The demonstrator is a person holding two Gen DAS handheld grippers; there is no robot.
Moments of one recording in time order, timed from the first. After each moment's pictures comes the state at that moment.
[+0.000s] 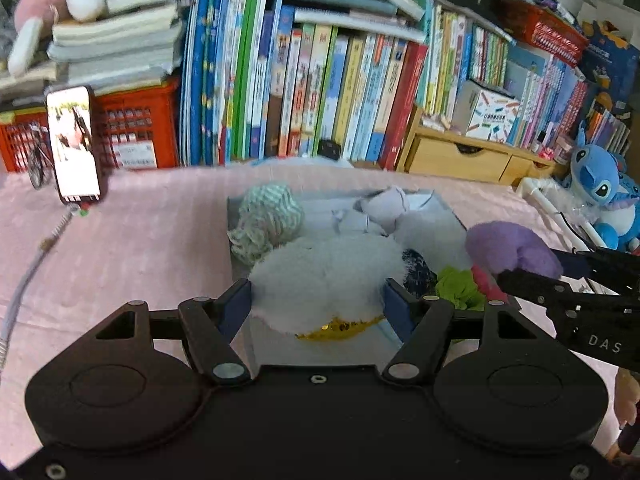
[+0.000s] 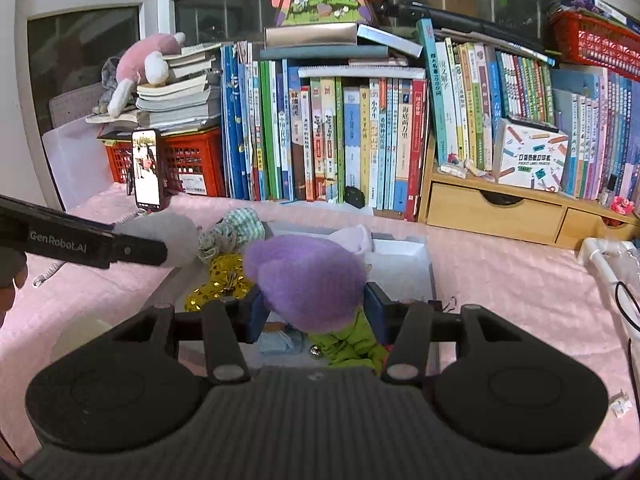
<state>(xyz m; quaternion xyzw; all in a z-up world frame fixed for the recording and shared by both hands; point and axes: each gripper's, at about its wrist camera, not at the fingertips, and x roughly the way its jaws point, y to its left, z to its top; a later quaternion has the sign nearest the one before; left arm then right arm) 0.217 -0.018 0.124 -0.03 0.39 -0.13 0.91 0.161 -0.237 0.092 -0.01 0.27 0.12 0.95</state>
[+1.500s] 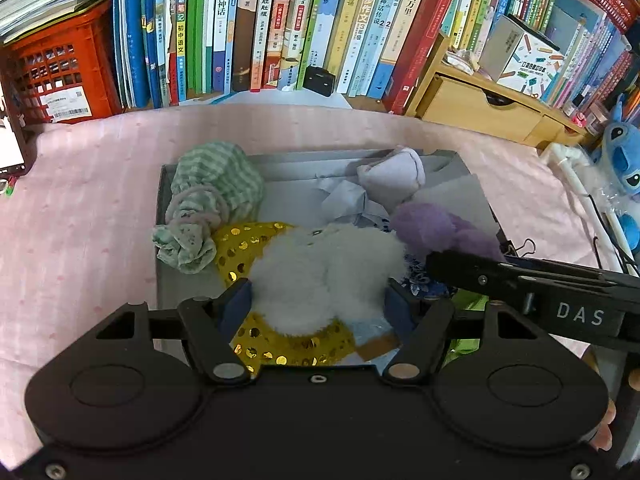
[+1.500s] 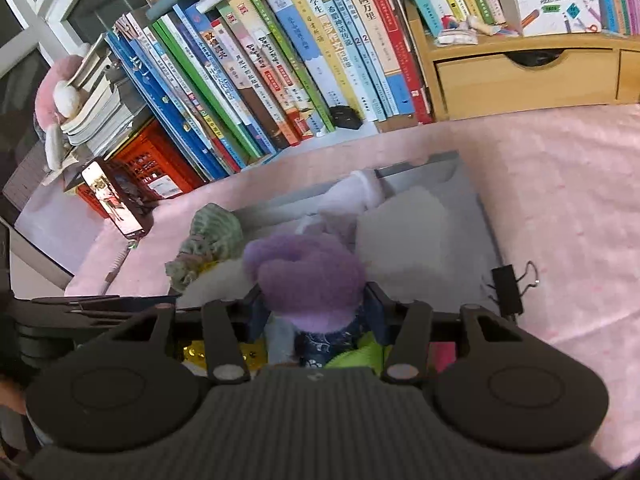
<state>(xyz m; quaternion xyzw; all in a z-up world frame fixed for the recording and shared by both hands) 0.326 -0.067 0.074 -0.03 0.50 -0.13 0.85 0.286 -0.266 0.043 0.19 0.42 0.13 0.88</state>
